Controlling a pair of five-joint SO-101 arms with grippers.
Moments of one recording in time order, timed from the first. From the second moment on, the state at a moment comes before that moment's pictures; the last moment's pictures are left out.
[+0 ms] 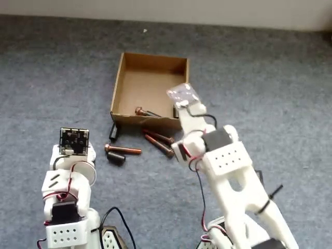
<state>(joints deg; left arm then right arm) -13.1 -104.0 95.7 46.0 -9.1 -26.8 -33.9 41.5 68.0 7.9</state>
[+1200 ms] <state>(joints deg) 5.0 -102.4 67.6 67.4 25.5 -16.0 -43.5 64.7 45.4 0.6</state>
